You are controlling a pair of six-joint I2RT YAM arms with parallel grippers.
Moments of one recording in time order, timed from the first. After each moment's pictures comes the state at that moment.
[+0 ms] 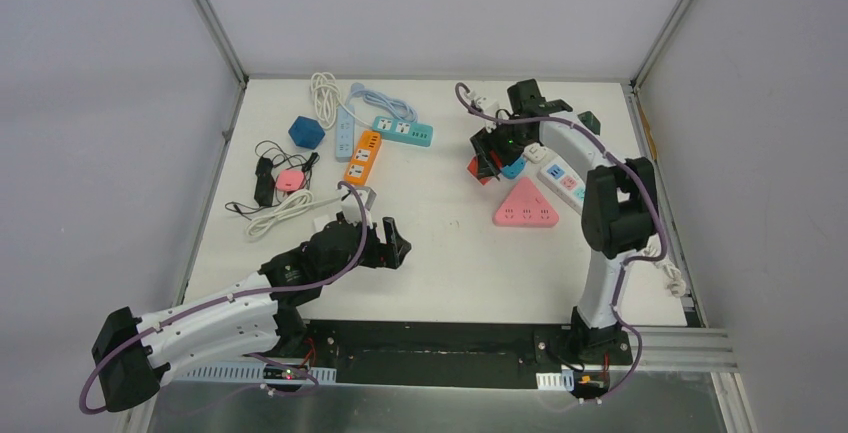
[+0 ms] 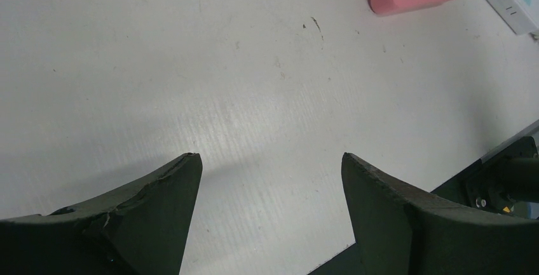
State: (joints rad) left arm -0.95 0.74 0.41 -0.05 -0.25 -0.63; right arm 0.32 1.92 1.55 -0.77 -0.47 -0.45
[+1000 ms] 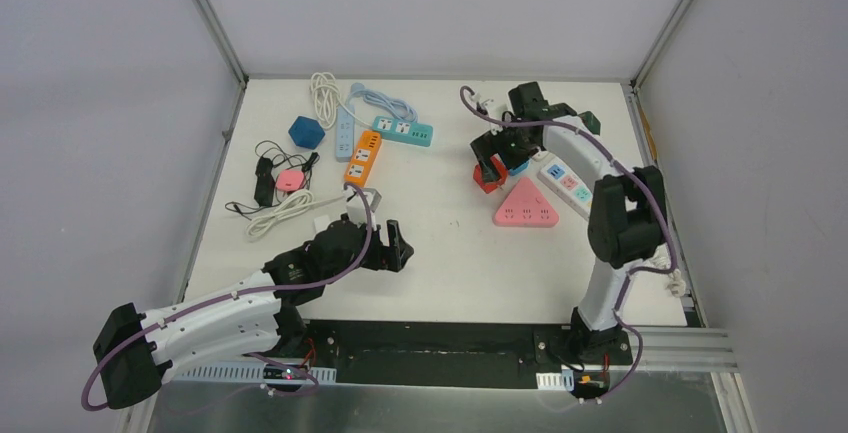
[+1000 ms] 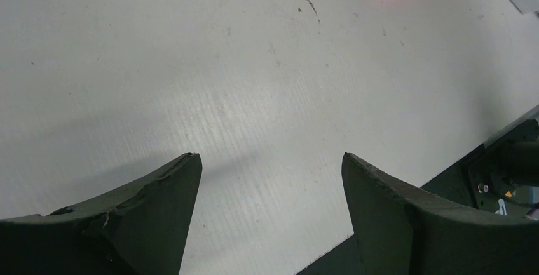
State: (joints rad) left arm -0.95 0.77 0.41 -0.05 -0.21 -0.63; right arm 0.34 1.92 1.52 -0.78 -0.29 -0.34
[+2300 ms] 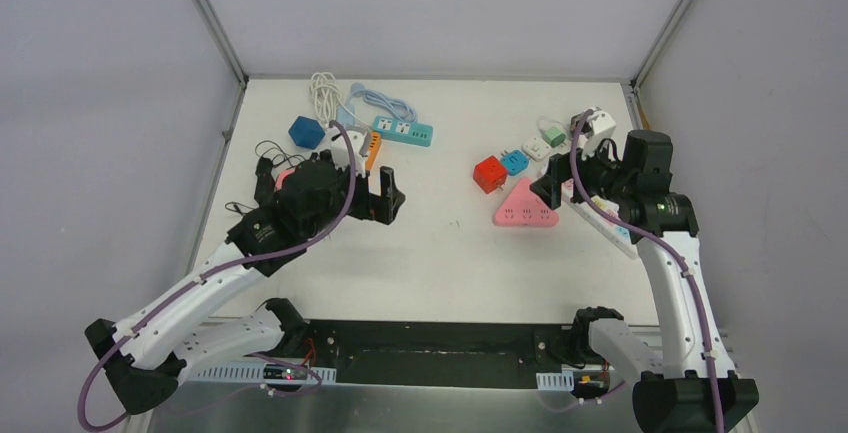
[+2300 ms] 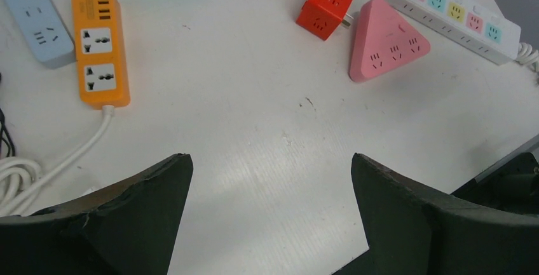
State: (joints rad) left arm -0.80 0.85 0.90 -0.35 -0.16 -0.34; right arm 0.04 0.94 1.03 -0.70 -0.56 -0.18
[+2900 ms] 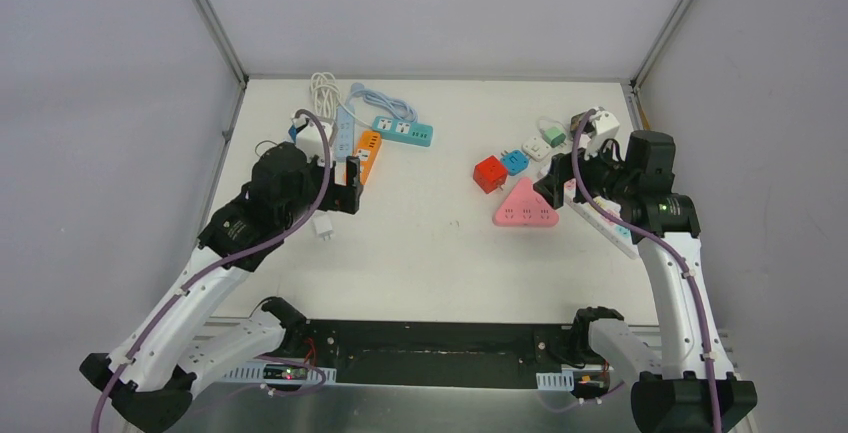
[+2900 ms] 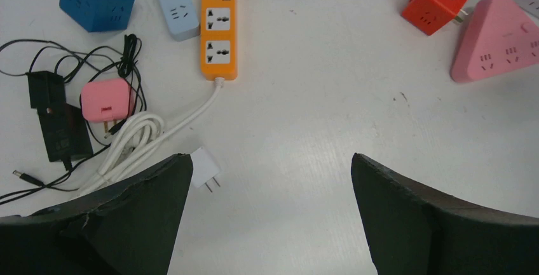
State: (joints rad) left arm -0.63 0.83 1.06 -0.60 -0.22 -0.17; right arm 0.03 0.94 1.04 -0.72 -0.54 -0.19
